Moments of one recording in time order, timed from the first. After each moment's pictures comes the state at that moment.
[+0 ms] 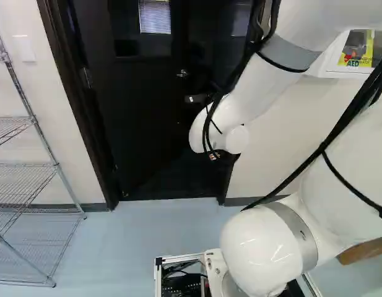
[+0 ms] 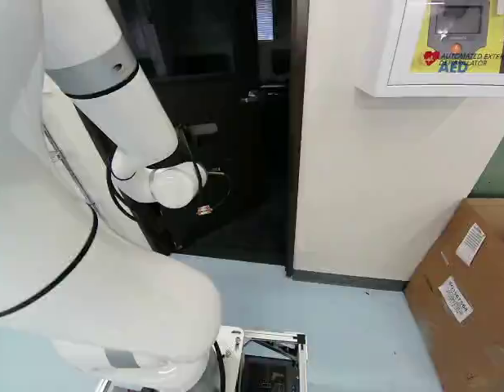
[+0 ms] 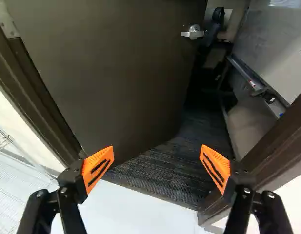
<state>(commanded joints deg) 8.6 11.0 -17.0 -3.7 43.0 0.0</state>
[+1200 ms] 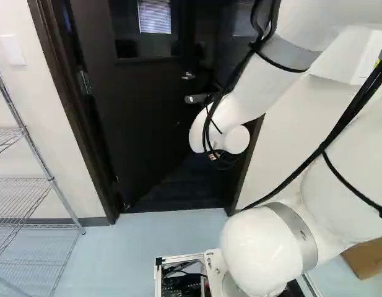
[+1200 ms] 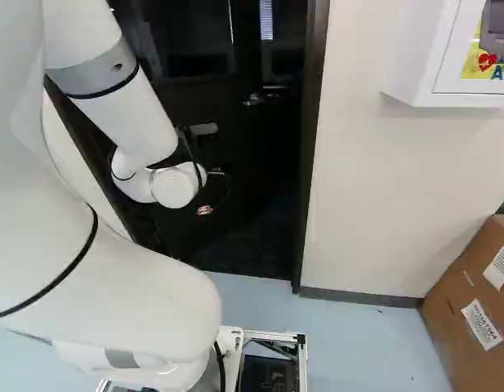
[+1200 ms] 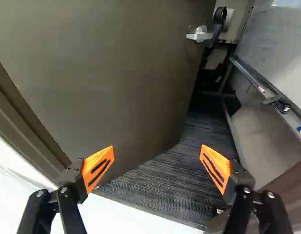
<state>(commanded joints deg) 8.6 11.0 -17.0 -3.7 43.0 0.0</state>
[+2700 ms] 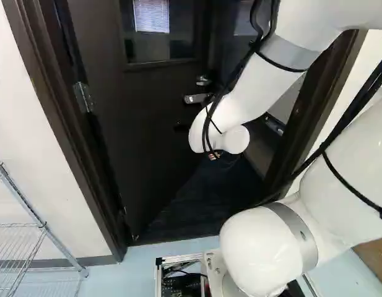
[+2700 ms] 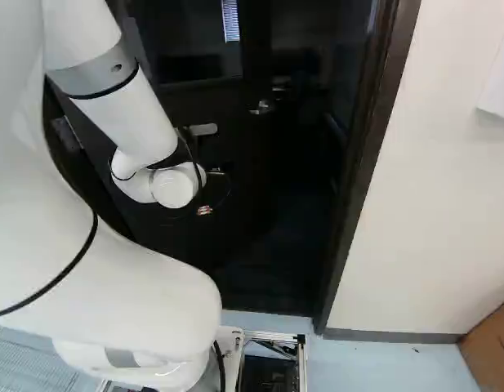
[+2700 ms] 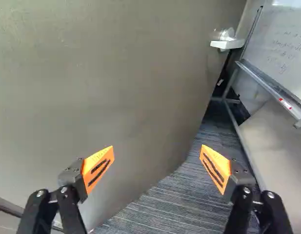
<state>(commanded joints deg) 8.6 11.0 -17.0 -3.7 43.0 0.0</state>
